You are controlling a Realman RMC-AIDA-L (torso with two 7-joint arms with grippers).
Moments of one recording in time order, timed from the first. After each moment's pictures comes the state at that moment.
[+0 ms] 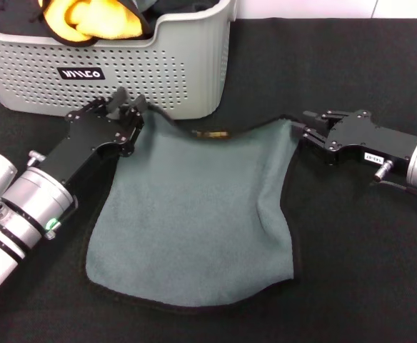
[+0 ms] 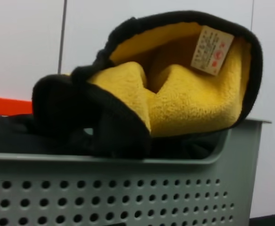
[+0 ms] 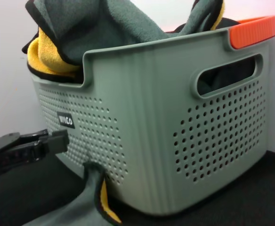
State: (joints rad) left arm -0.38 -2.11 1.80 0.14 0.07 1.25 -0.46; right arm 0.53 2.03 -1.54 -0.45 2.16 0.99 -2.08
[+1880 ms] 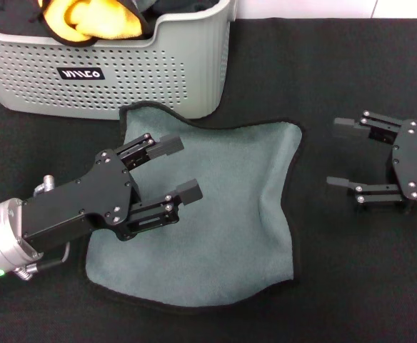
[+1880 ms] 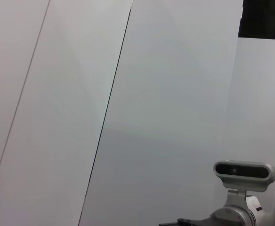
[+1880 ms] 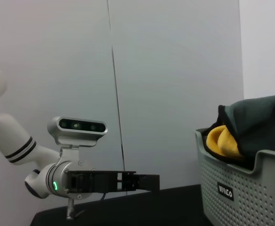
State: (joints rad) left arm -0.40 -1.95 1.81 0.14 0.58 1.81 -0.81; right arm 0.43 1.92 -1.30 -0.61 1.87 1.65 -2.05
